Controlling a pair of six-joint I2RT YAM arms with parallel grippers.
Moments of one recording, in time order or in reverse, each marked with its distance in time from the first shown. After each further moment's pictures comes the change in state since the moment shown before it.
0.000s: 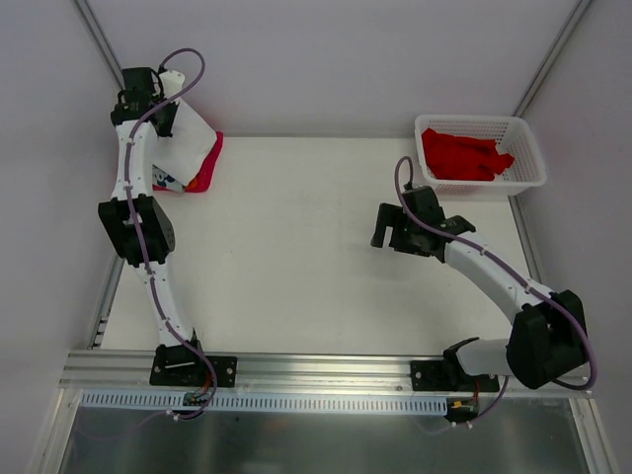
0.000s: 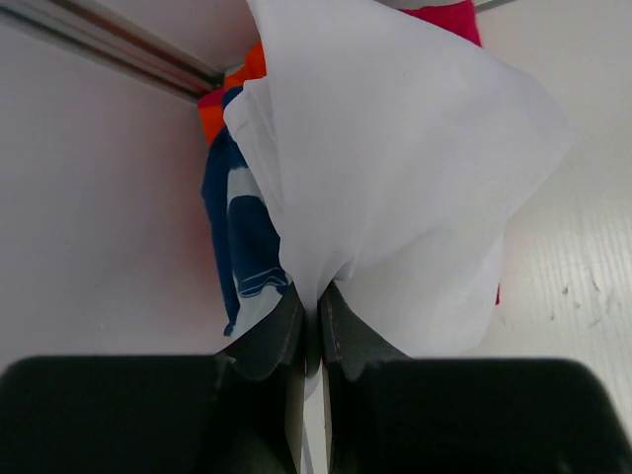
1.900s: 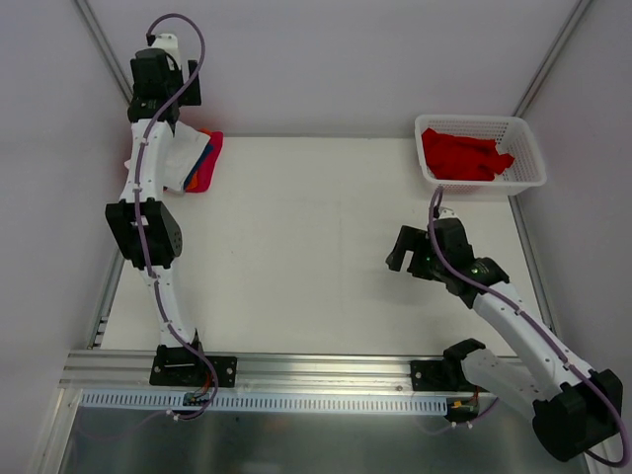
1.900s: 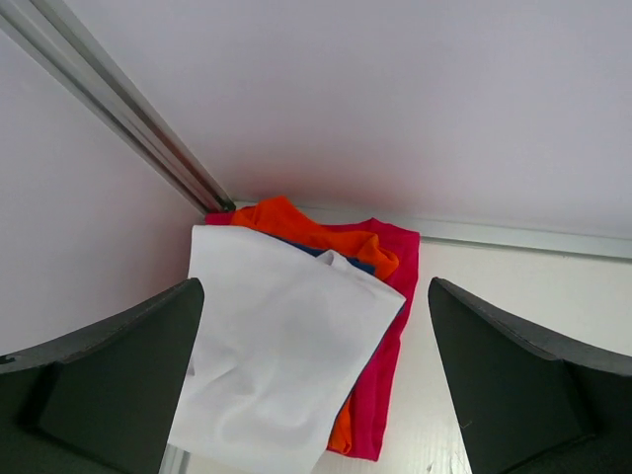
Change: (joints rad) left arm -0.067 -0.058 -0.026 0.333 -0.169 -0.398; right arm -0.008 -0.375 -0.243 -0.018 0.011 0.039
